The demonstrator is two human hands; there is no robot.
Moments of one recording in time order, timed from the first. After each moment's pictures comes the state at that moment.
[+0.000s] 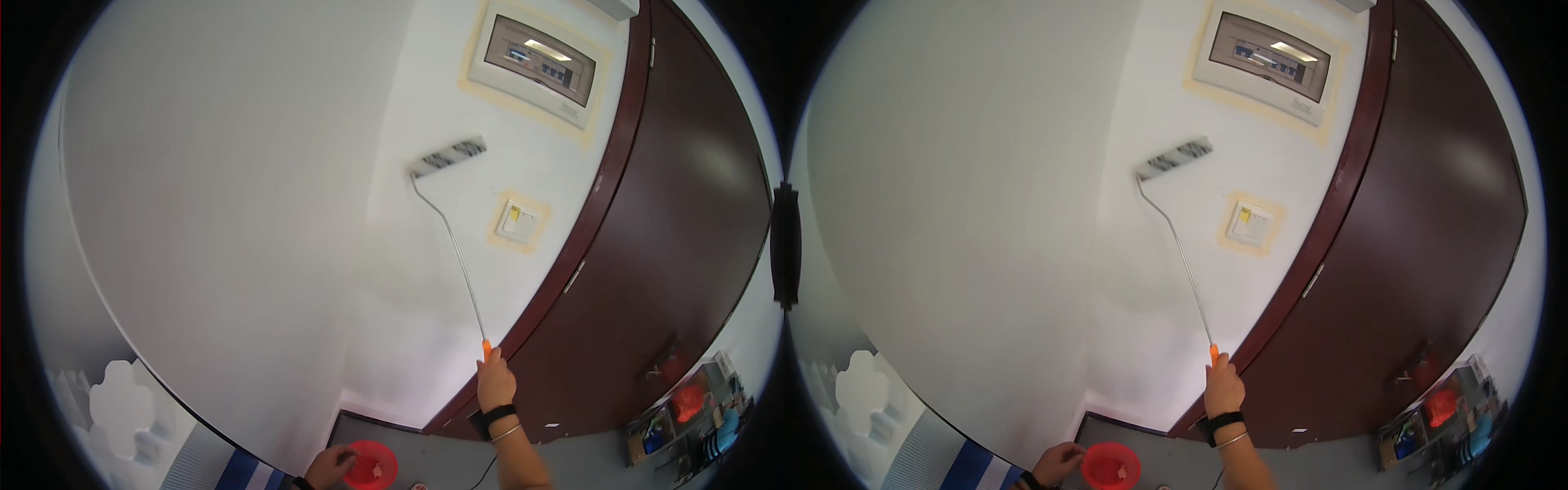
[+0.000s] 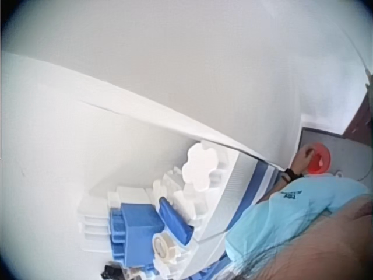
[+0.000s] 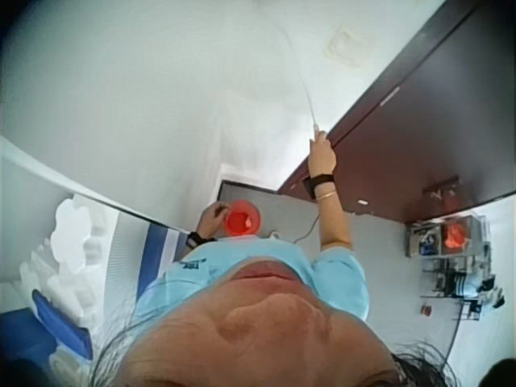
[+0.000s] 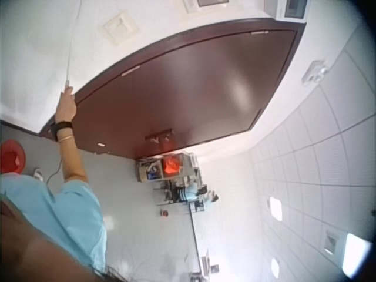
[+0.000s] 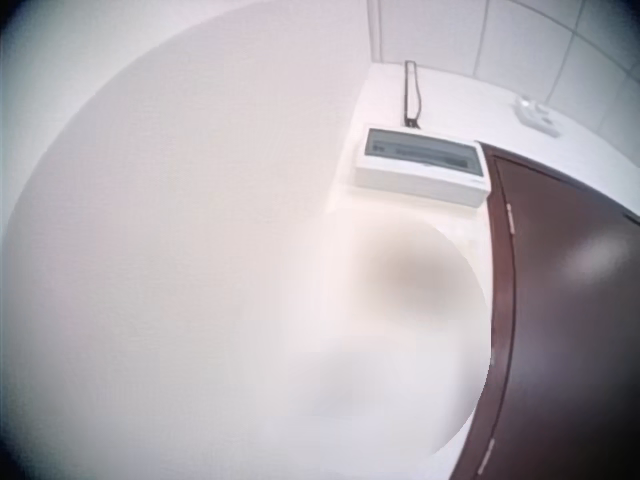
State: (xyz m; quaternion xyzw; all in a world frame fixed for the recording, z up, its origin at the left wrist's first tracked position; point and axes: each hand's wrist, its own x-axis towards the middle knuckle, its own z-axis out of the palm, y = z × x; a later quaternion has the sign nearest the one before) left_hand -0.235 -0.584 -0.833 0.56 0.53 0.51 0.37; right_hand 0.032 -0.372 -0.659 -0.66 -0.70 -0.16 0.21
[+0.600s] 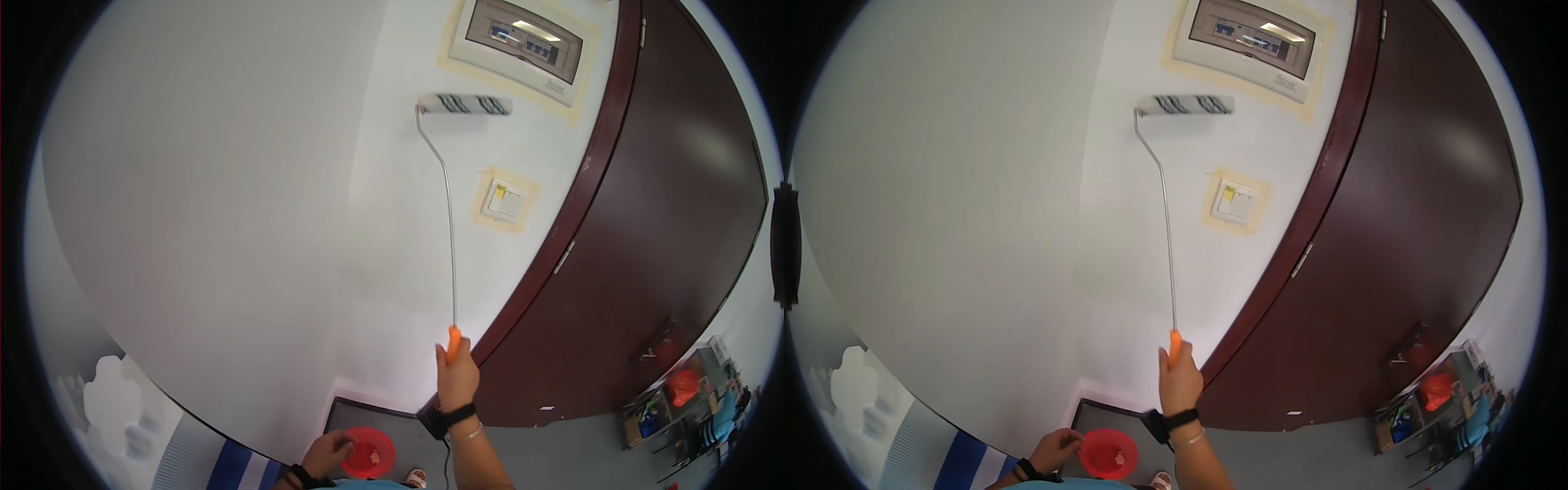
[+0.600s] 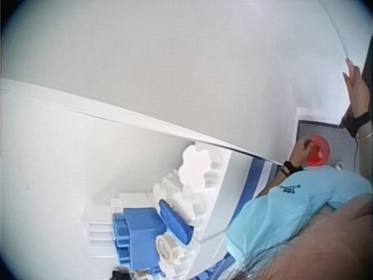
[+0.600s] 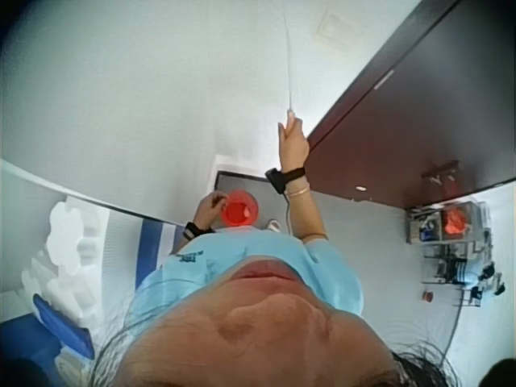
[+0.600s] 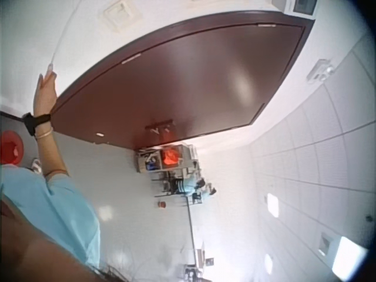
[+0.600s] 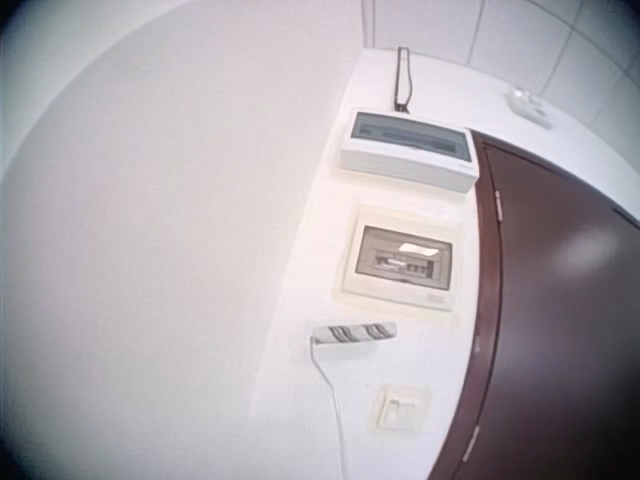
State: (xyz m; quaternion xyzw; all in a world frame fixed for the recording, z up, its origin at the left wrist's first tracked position) left_hand -0.233 -0.576 -0.803 0.51 0.56 0.41 0.51; right_hand -0.026 -0.409 -0.649 -0.60 -0.67 0.00 0.44
